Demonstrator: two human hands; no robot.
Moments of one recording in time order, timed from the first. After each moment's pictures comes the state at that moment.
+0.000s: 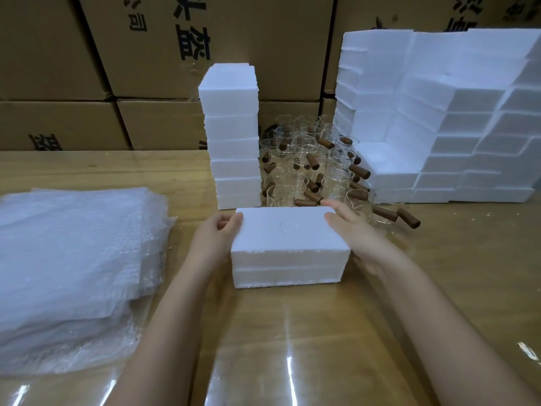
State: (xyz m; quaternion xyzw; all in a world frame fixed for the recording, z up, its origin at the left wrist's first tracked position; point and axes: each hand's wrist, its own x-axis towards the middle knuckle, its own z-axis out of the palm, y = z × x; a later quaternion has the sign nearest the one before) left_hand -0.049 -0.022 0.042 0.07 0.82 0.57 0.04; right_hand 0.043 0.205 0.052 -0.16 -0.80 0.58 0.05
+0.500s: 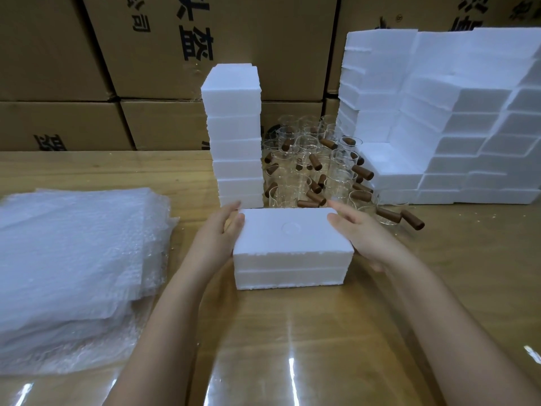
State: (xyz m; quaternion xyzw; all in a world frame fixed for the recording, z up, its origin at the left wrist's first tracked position) left_hand -0.046 -0.029 0.046 0.18 0.84 0.51 0.03; right_hand 0.039 0.215 0.051 -0.14 -0.82 0.55 0.06
